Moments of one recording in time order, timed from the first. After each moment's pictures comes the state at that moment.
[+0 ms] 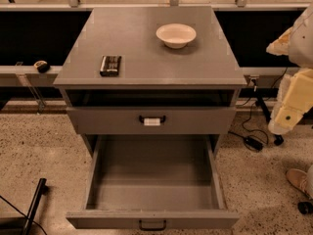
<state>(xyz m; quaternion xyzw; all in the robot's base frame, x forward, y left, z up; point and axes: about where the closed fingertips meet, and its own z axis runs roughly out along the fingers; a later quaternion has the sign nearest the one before) 0.438 -0.217 0.976 -0.60 0.78 -0.03 0.16</state>
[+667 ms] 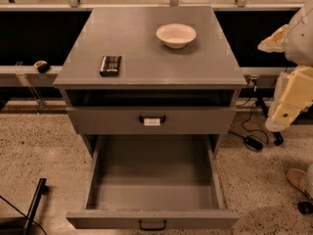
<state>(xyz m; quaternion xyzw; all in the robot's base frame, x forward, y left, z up) 0.443 -0.206 0.978 -0.63 0.76 -0.02 0.18</state>
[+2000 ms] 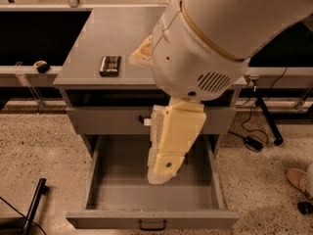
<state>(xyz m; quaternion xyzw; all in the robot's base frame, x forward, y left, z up) 0.349 0.015 1.006 -0.76 0.60 0.09 0.25</state>
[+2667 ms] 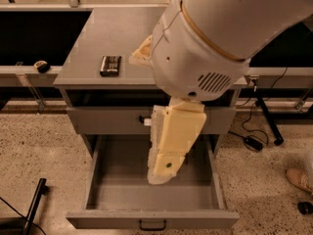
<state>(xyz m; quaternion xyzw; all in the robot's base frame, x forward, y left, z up) 0.348 0.016 1.006 -0.76 0.60 0.09 0.25</state>
